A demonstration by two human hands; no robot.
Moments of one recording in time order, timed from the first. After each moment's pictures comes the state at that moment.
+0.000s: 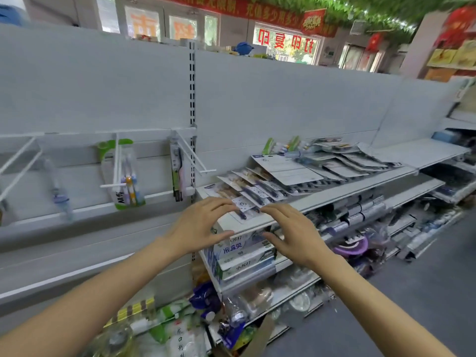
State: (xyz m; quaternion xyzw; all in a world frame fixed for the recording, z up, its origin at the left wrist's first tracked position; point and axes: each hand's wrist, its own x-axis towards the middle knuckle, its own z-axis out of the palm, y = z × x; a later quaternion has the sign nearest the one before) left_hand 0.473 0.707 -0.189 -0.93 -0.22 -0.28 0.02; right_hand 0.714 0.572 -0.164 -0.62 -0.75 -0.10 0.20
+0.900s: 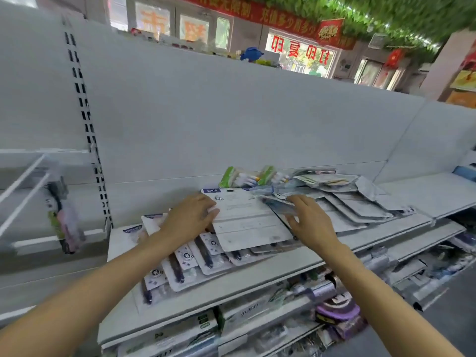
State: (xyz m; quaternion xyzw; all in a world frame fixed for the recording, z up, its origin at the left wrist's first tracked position) left_hand 0.722 0.885 -0.183 -0.86 -0.44 -0.26 -0.08; right_hand 1.017 0.780 -0.140 -0.72 -0.67 -0.09 0.16
